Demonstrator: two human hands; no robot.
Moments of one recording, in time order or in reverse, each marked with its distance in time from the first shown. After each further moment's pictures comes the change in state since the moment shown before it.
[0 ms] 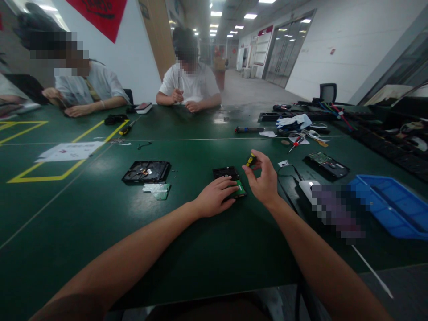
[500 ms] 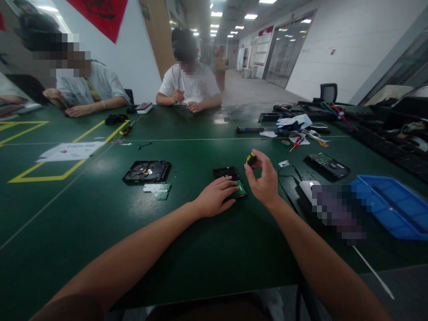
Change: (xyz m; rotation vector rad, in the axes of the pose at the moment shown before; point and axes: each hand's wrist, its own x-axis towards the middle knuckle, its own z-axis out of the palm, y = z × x) left_hand 0.000 0.000 -0.001 0.010 -0.003 0.004; right_hand -0.001 0.000 0.001 0.019 0.004 0.003
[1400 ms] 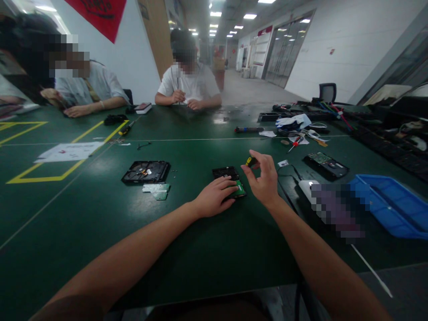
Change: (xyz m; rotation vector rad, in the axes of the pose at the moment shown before) left_hand 0.000 0.001 -0.002 -0.015 -0.001 -0.012; right_hand 0.006 -0.008 -0.006 -0.060 -0.004 -0.022
